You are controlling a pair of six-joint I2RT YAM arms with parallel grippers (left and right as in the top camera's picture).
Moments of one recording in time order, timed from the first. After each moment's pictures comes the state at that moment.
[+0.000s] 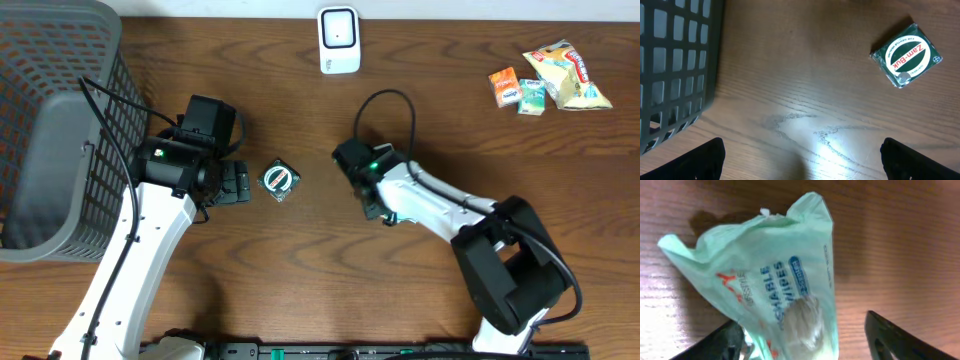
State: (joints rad) left arm -0.24 1.37 1.27 -1.23 -0.24 -0.36; right arm 0.62 1.91 1.16 -0.78 0.40 0.40
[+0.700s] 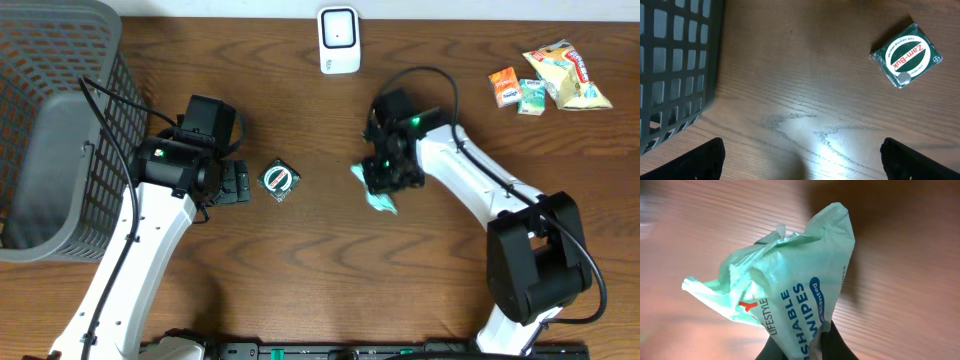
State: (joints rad) left arm -0.24 1.37 1.27 -1.23 -0.24 -0.36; right arm 0.41 1.89 1.37 -0.92 -0.28 0.18
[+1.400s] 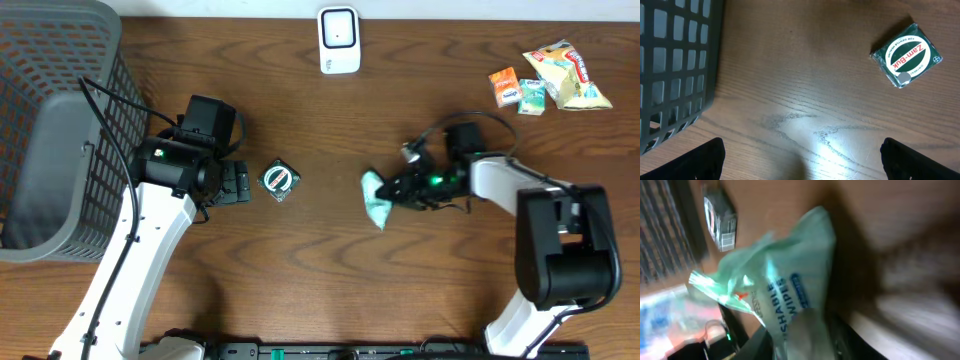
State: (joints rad) left arm -0.24 1.37 1.27 -1.23 -0.24 -0.36; right arm 0.07 1.90 0.96 -0.47 -0.90 0.21
